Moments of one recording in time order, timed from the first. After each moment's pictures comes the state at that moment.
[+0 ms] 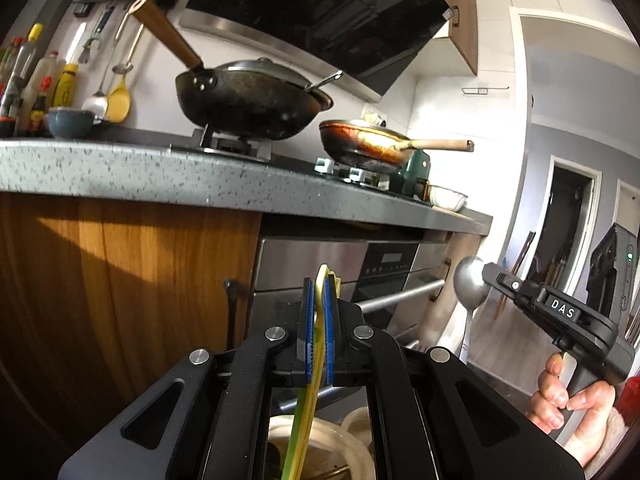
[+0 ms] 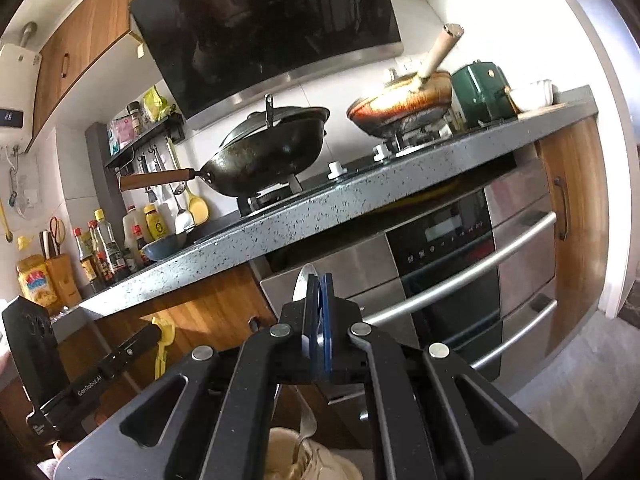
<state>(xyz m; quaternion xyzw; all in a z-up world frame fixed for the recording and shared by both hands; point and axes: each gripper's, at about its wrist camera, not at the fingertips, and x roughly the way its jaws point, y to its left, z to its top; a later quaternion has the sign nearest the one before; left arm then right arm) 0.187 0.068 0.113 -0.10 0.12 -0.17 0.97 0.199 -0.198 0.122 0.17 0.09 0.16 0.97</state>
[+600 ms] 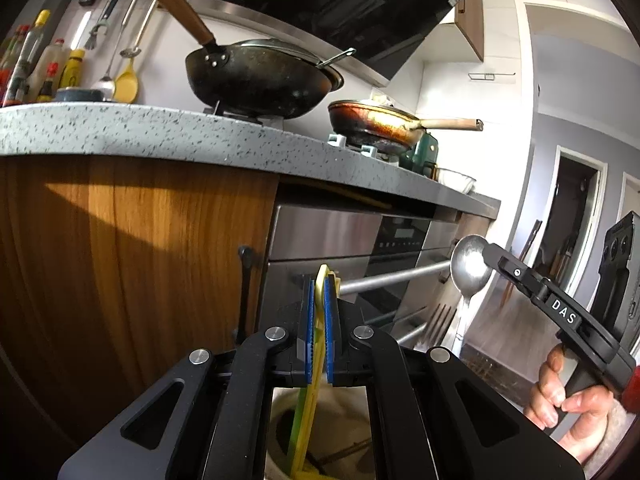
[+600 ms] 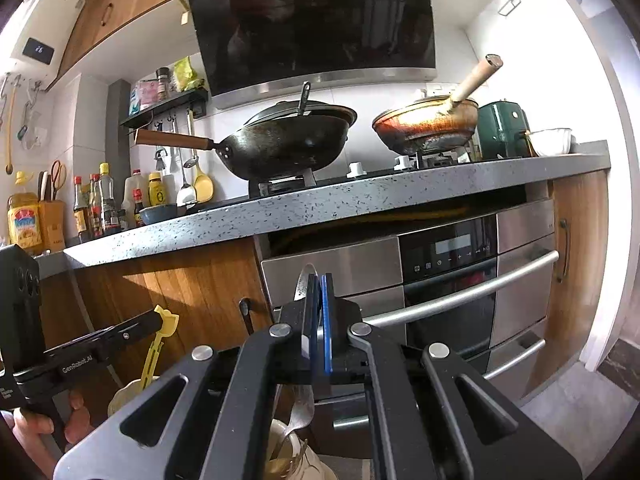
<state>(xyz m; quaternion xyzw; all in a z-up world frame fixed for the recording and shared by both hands) 0.182 0.077 0.084 -0.09 0.14 -0.16 0.97 0.188 -0.164 0.098 0.08 0.06 0.16 0.98</state>
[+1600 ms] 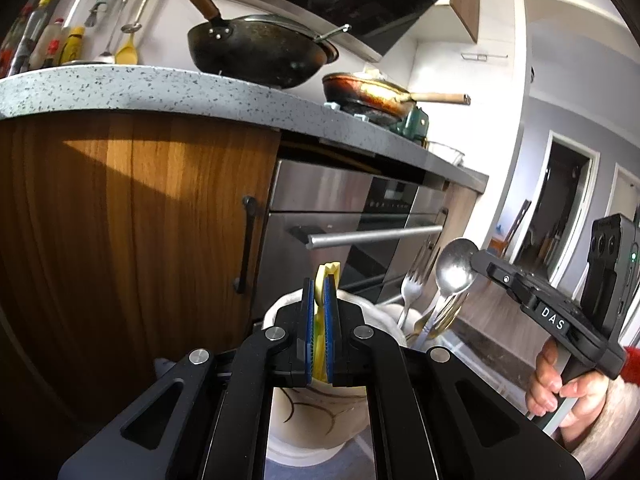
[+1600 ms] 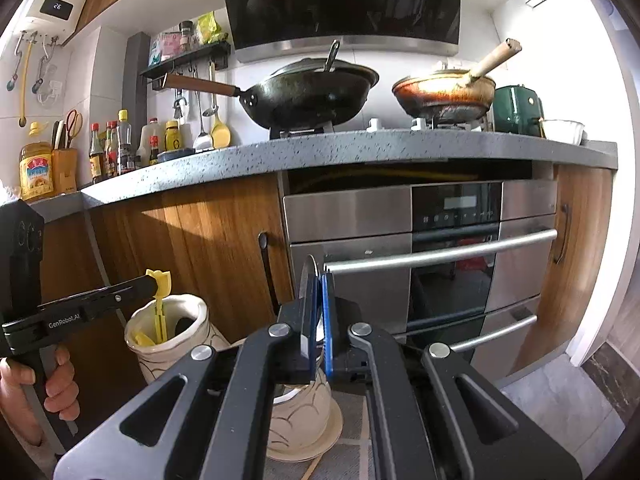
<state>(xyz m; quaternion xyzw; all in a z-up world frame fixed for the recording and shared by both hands) 0.148 0.092 0.062 -0.08 0.19 -0.18 0.96 0.154 -0.151 0.072 0.03 0.14 0.18 0.97</state>
